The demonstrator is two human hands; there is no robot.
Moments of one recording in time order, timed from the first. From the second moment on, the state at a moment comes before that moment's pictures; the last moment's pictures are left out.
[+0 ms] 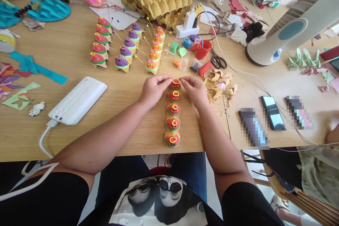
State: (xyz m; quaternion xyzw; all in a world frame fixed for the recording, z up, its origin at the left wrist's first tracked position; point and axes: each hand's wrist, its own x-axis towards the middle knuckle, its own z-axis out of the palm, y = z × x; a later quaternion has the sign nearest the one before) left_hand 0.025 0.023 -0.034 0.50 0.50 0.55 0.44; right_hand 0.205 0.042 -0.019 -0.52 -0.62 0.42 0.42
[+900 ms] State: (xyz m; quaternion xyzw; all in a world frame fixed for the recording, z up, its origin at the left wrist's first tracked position) left_hand 0.023 0.020 -0.032 0.58 0.50 0.51 0.39; right_hand 0.205 0.037 -0.014 -0.54 -0.63 0.35 0.43
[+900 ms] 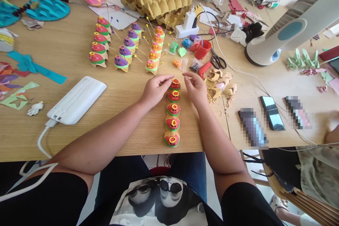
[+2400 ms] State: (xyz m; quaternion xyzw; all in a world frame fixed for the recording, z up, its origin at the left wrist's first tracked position) left_hand 0.025 0.015 -0.016 0.60 0.49 0.51 0.37; right_hand 0.202 0.027 0.000 -0.57 -0.67 0.31 0.35
